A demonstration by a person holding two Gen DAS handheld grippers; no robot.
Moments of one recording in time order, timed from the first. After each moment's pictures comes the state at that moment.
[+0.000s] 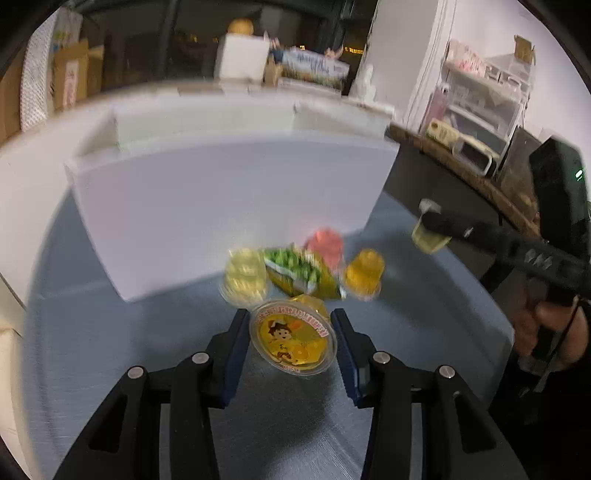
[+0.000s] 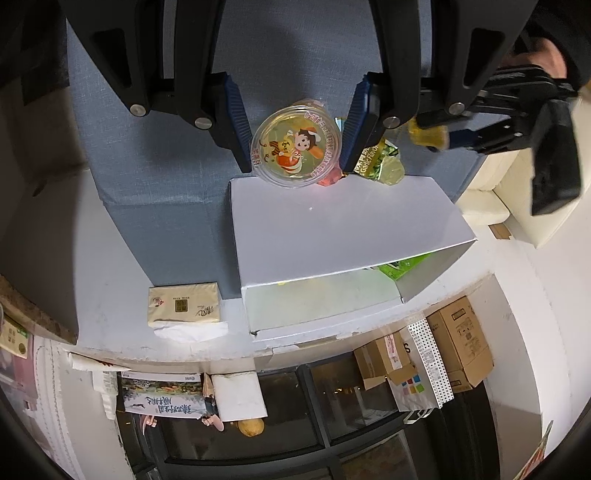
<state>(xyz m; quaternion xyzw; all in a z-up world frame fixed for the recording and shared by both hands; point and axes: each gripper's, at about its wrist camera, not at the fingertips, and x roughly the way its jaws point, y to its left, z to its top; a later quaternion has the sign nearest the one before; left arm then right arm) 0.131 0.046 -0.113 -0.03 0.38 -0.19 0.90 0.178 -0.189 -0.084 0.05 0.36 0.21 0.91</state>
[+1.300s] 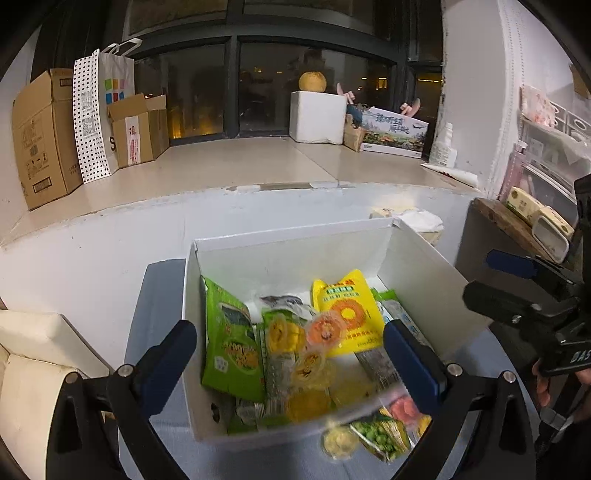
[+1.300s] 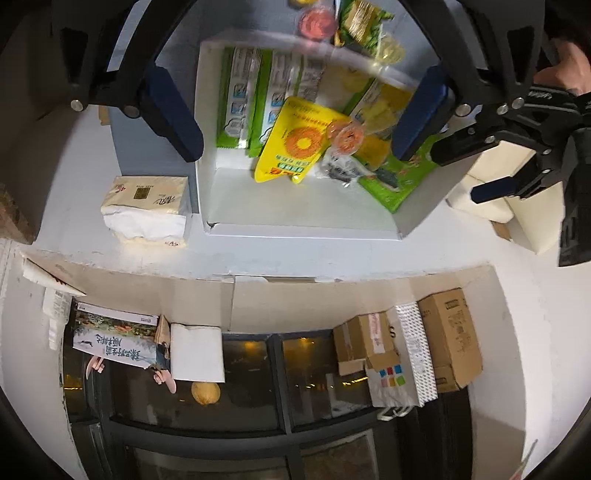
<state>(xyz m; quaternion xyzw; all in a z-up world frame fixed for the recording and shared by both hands) 0.225 0.080 -0.024 -0.01 0.33 -0.04 0.94 0.279 -0.139 -0.010 0.00 0.32 0.26 0.91</state>
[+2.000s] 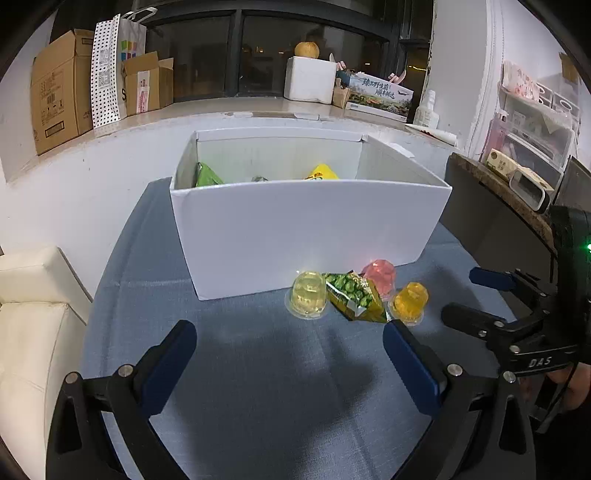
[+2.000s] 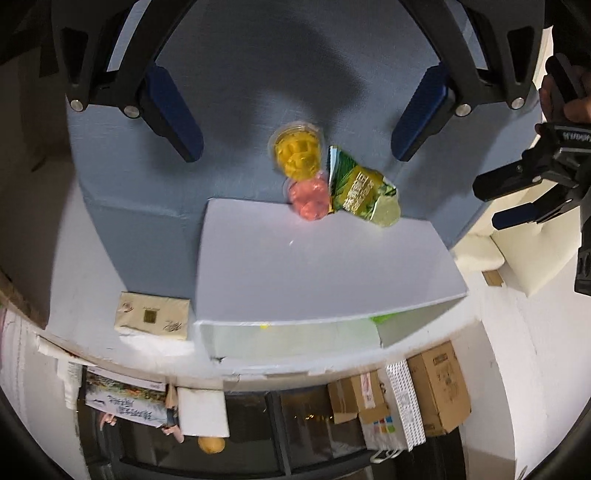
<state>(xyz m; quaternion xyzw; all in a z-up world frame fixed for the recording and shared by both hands) 0.105 0.059 -0.098 -0.04 0.37 -0.05 0.93 0.183 -0.163 -0.108 -0.03 0.39 0.25 0.88</state>
